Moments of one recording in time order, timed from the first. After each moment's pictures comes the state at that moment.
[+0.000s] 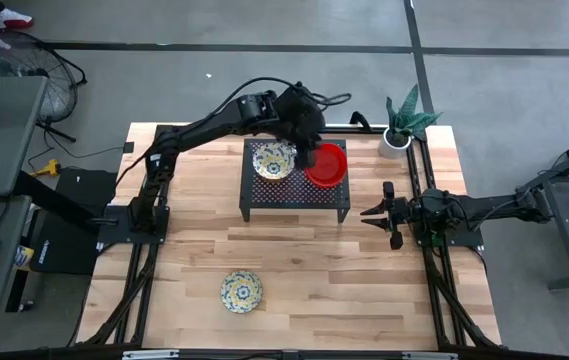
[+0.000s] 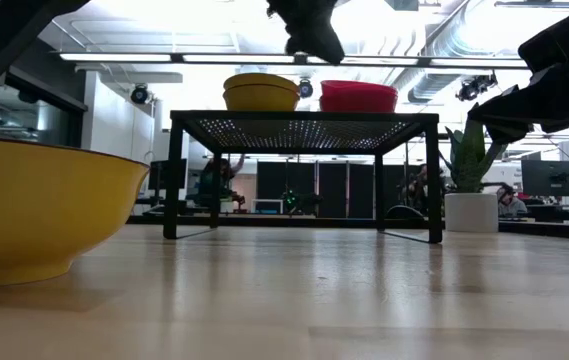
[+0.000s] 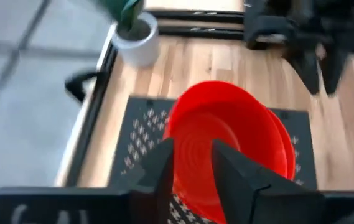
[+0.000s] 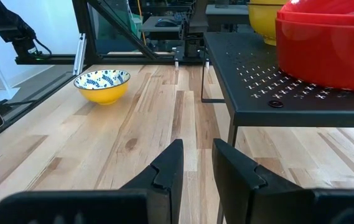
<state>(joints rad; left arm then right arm) 0.29 2.05 2.34 -1.00 0.06 0.15 0.05 0.18 0.01 0.03 0.00 0.03</state>
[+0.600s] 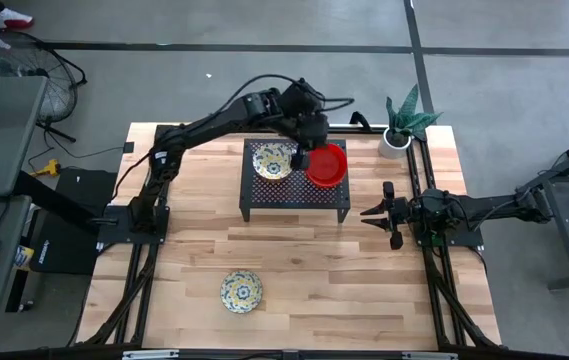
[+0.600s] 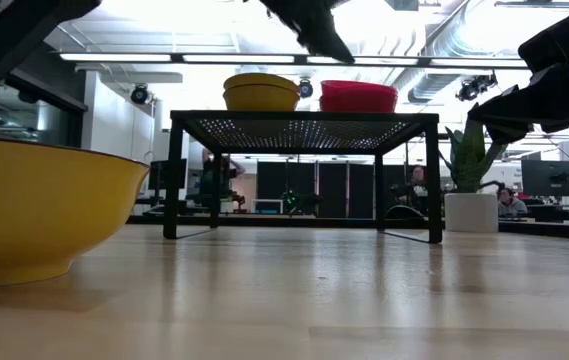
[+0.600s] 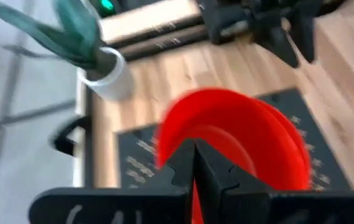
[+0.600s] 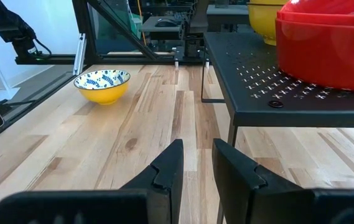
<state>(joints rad) 0.34 2.08 2.33 -0.93 0.23 0.52 0.05 0.18 0.01 0.03 0.00 0.03</state>
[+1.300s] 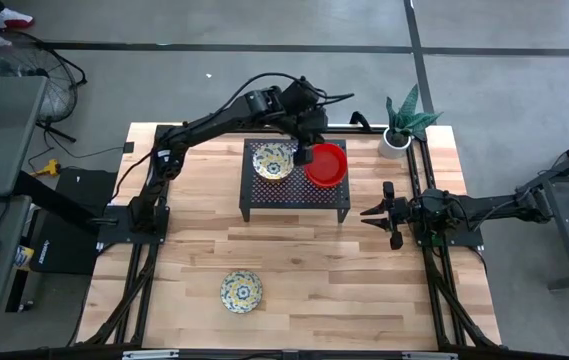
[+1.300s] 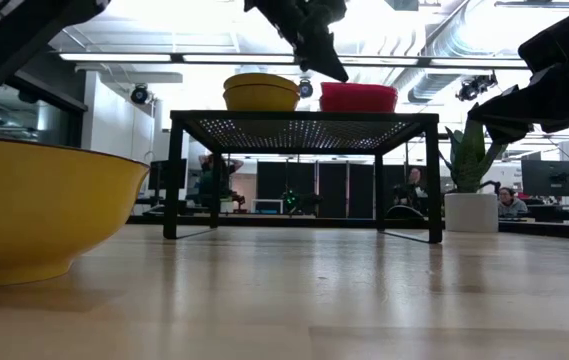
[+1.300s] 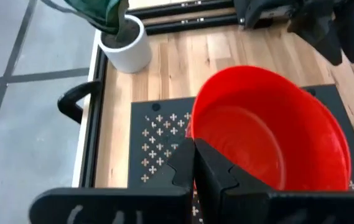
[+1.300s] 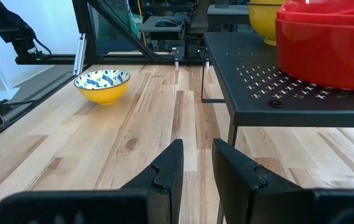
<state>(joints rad) 0.36 2.11 2.34 -0.95 0.18 0.39 0.05 0.18 0.01 0.03 0.00 0.03</state>
